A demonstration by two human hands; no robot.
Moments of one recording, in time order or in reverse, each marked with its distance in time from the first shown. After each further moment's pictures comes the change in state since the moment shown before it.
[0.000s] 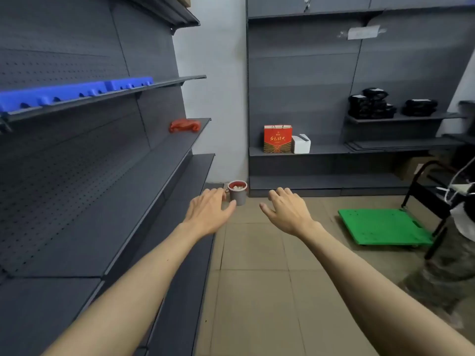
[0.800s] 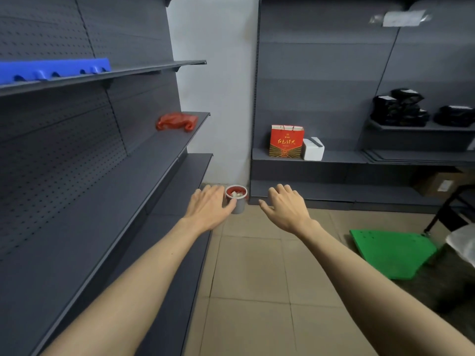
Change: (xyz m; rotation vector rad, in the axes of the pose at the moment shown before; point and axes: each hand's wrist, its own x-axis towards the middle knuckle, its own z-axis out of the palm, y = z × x) left_hand 0.304 -0.095 0.138 0.057 -0.042 -0.028; right_hand 0.308 0.097 0.135 -0.038 -0.018 -0.025
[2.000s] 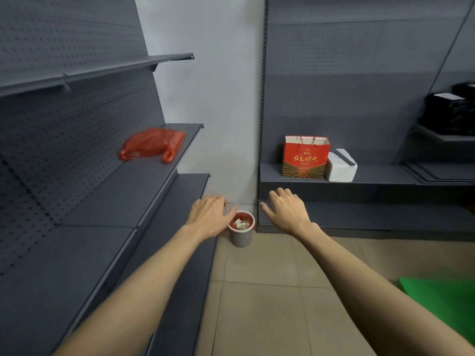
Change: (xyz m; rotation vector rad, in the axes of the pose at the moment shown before) left_hand 0.486 -0.134 0.196 0.027 -0.131 -0.036; right_hand 0.481 0.143 0.216 0.023 -0.105 0.023
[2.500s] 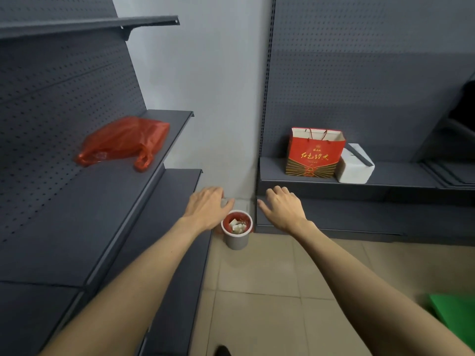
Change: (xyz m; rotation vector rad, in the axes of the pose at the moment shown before) left_hand 0.218 -0.063 0.092 -0.047 -0.004 -0.009; right_hand 0.202 0.049 0.103 0.033 -0.108 0.033
